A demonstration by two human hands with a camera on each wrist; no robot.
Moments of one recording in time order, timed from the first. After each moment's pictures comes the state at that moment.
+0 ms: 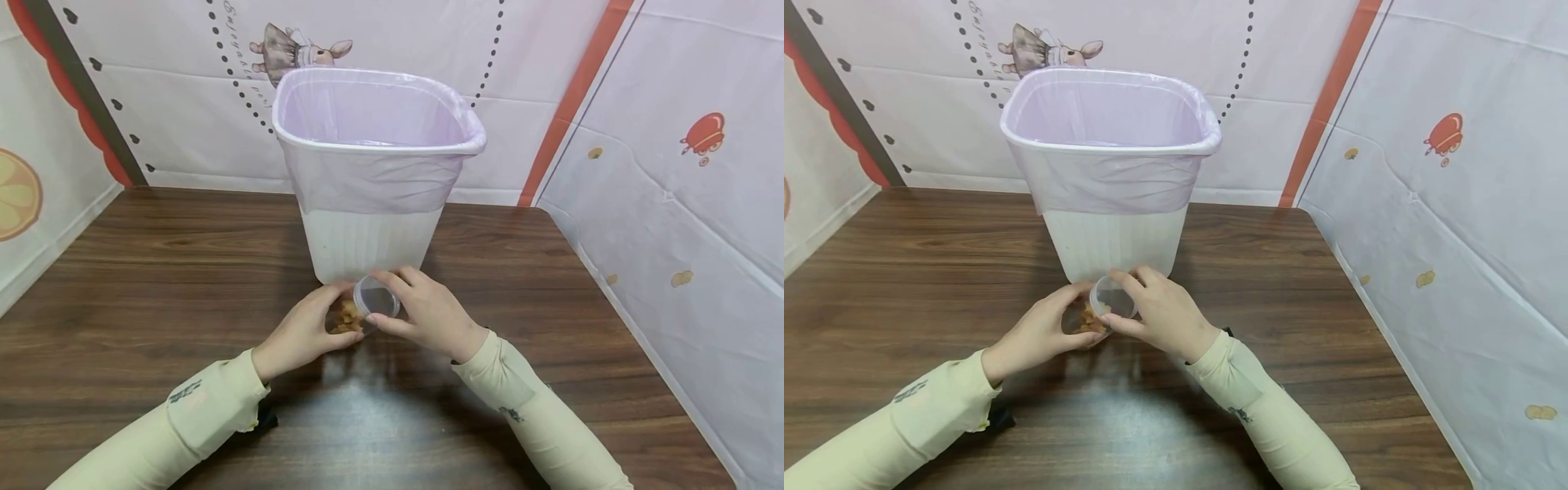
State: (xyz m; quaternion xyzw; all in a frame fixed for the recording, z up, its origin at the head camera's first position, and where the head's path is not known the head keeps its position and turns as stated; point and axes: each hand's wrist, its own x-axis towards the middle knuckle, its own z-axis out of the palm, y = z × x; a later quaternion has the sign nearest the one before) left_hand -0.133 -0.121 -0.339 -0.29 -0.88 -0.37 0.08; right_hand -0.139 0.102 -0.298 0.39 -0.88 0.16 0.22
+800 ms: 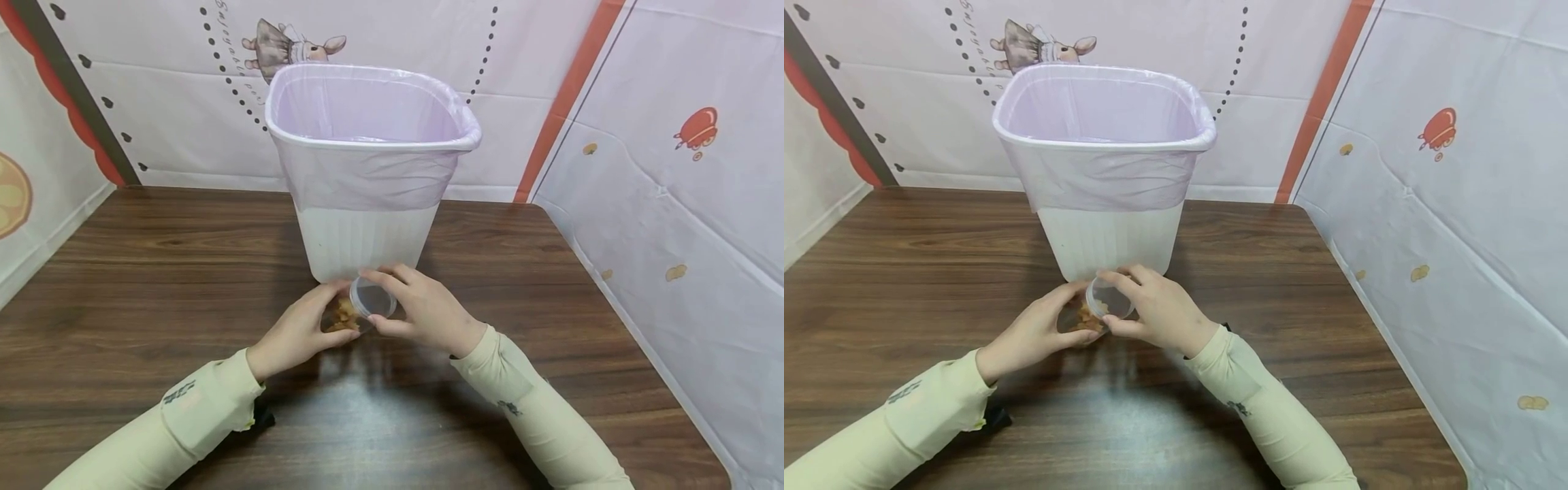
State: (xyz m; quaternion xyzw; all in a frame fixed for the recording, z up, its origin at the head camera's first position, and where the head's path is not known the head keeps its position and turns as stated) left_hand -0.134 -0.123 -0.341 -0.30 -0.88 -0.36 0.08; right_hand -0.143 0.104 -0.298 0.43 -0.86 0.15 0.22
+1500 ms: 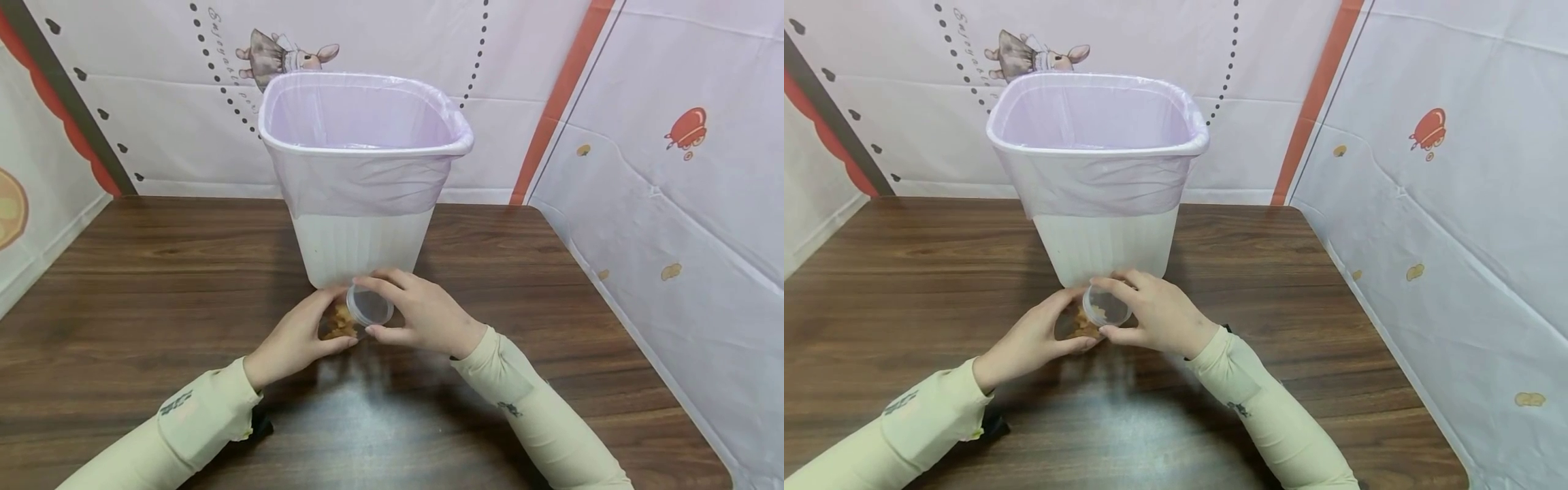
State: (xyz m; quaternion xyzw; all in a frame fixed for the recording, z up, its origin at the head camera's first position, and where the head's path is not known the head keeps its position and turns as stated) left_hand -0.132 -0.121 -0.343 -0.30 -0.88 -0.35 0.09; right_hand -0.144 0.109 -0.295 0.44 -0.86 0.15 0.19
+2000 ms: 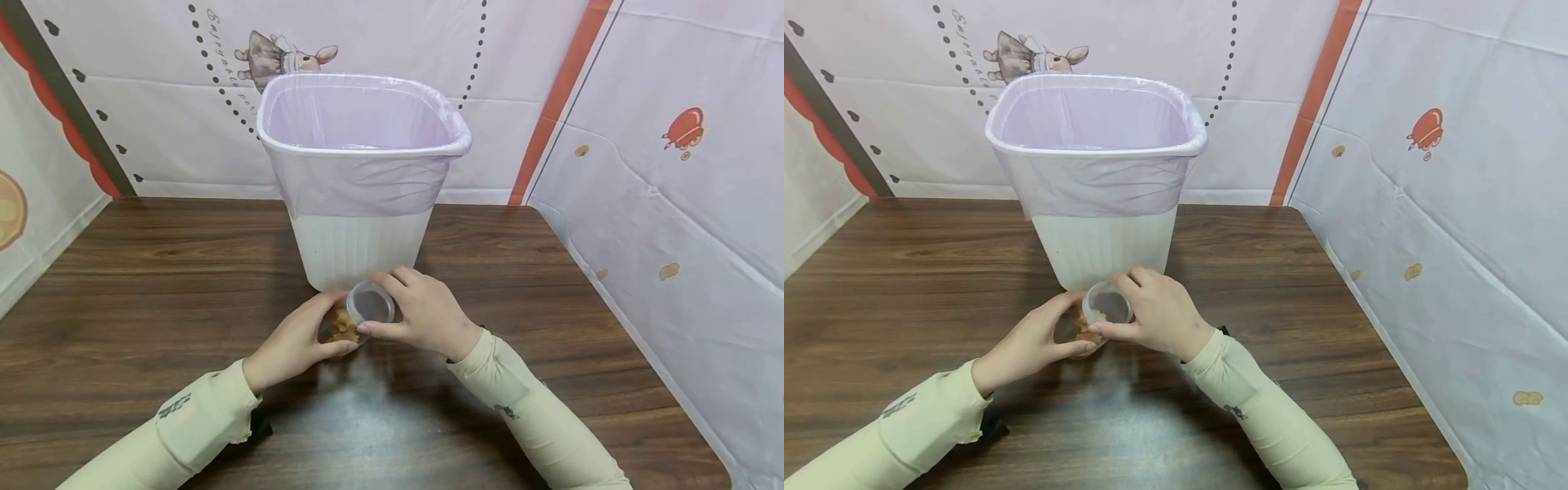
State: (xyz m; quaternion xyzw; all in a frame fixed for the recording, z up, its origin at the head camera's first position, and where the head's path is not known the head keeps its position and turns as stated) left_hand -0.130 -0.120 -0.342 -0.30 -0.88 -0.36 0.07; right_hand -0.141 0.107 -0.297 0.38 -0.88 0.13 0.25
